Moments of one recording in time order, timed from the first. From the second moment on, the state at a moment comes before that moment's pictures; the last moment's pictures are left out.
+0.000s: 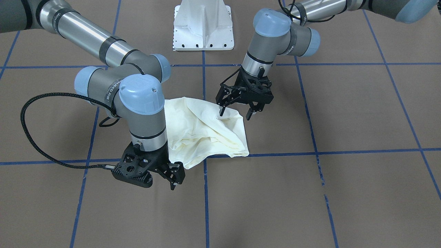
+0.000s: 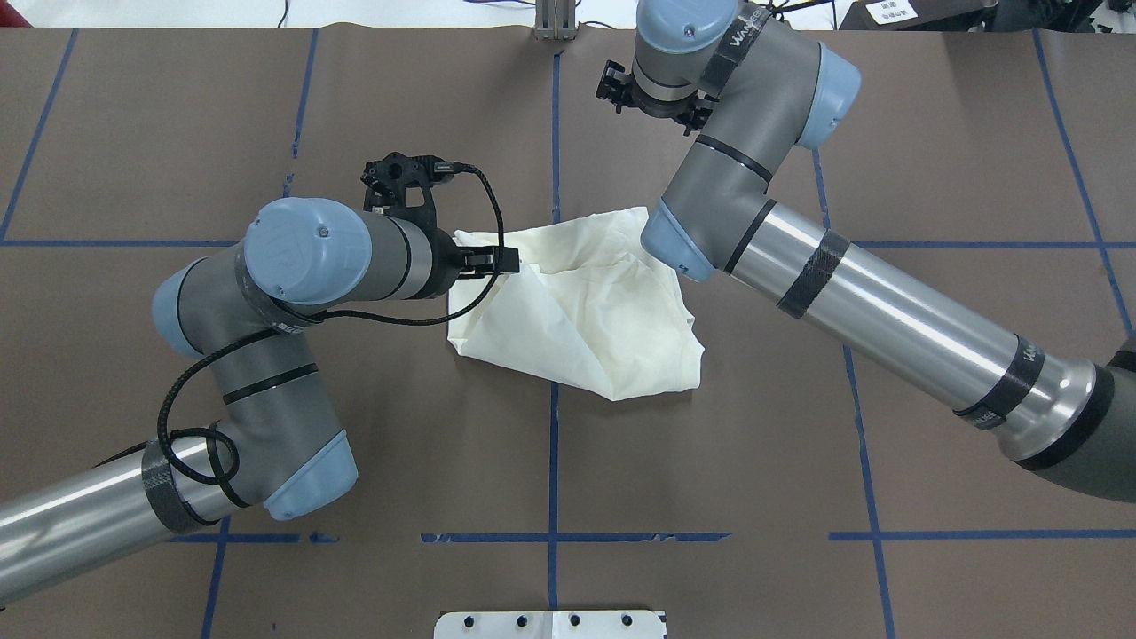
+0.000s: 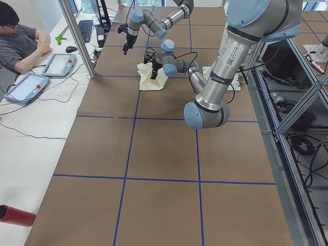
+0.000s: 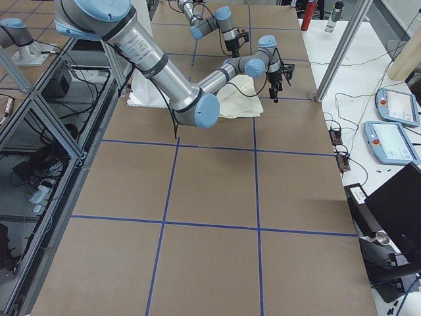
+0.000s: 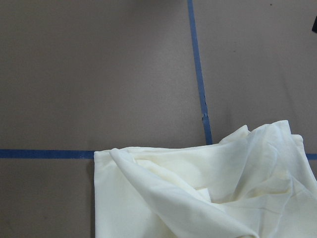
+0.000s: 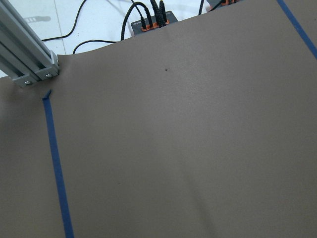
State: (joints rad) left arm -0.55 -2.14 -1.66 -2.06 -1.67 -1.25; right arm 0.79 -0.66 1.24 -1.37 1.74 1.36
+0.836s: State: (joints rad) left arm -0.53 -2.13 -1.57 -2.37 -1.67 -1.25; right arm 0.80 -0.67 1.25 -1.37 1.75 1.35
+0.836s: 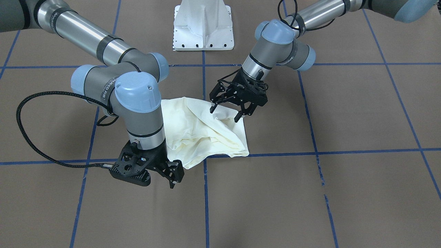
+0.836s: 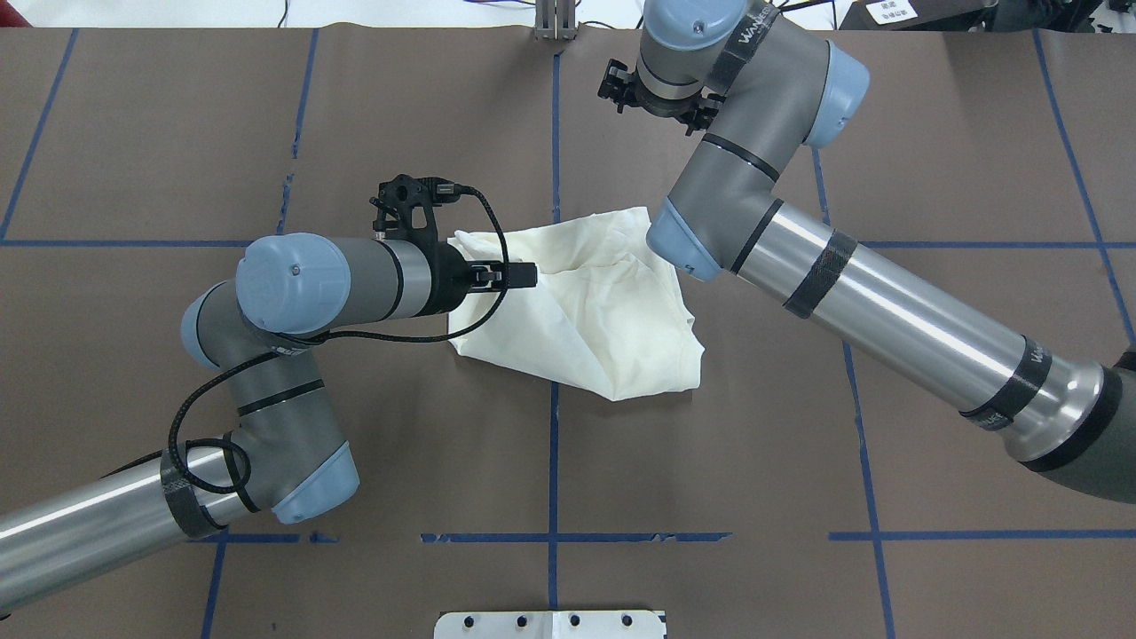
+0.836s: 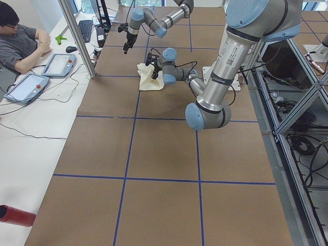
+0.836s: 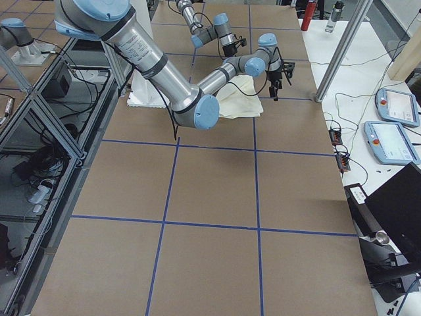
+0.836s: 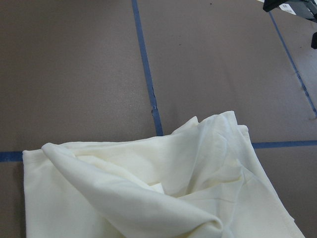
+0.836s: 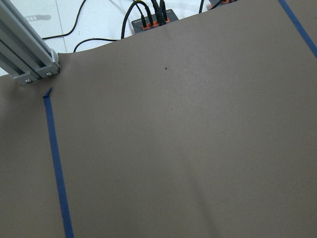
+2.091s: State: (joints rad) left arm -0.52 -2.15 -1.58 -2.36 -1.67 -1.25; right arm 0.80 -0.67 1.25 -1.37 1.75 1.35
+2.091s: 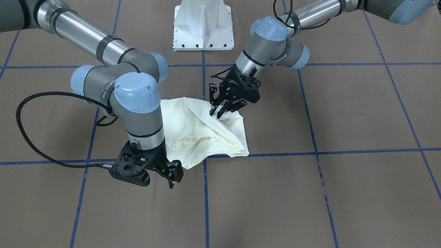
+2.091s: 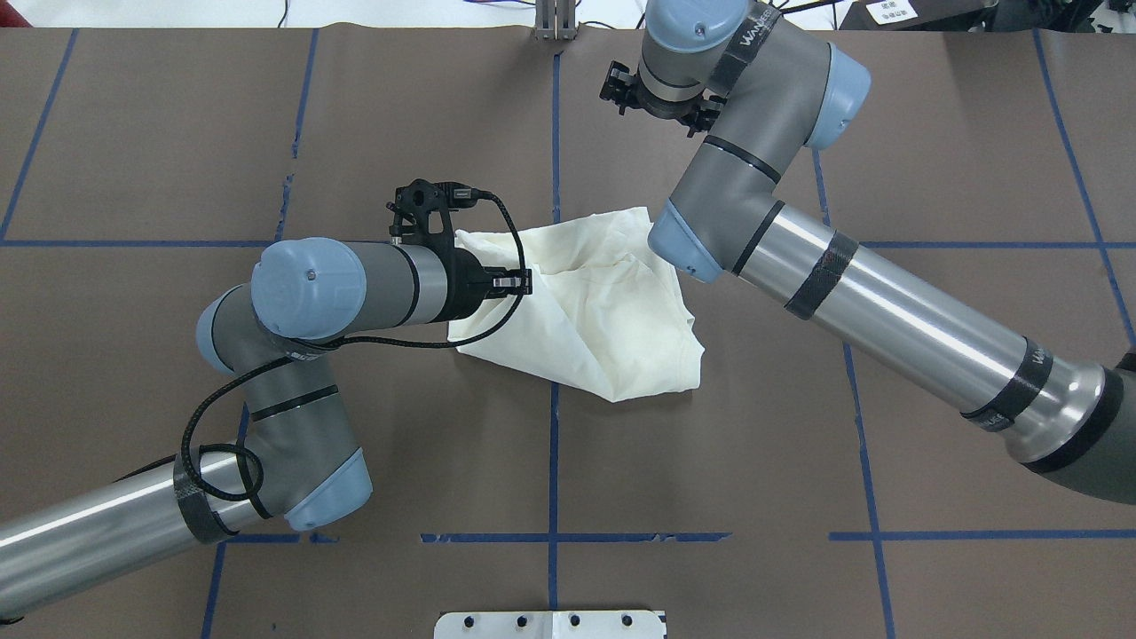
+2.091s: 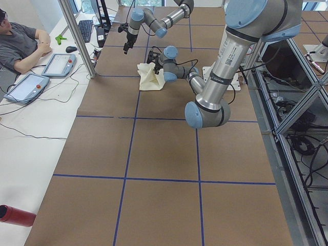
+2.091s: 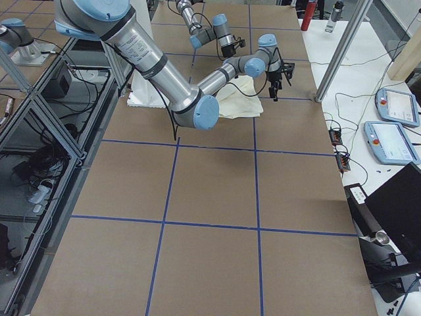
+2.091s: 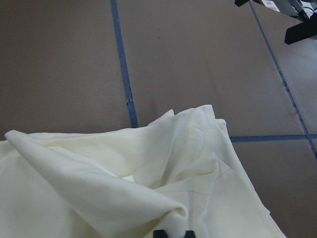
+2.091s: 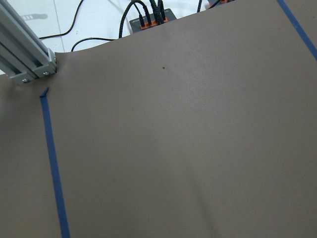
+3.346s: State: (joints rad) left arm -0.51 -1.89 -1.62 -2.50 -1.67 -1.25; right arm 0.80 -0.69 1.25 -1.36 1.75 1.35
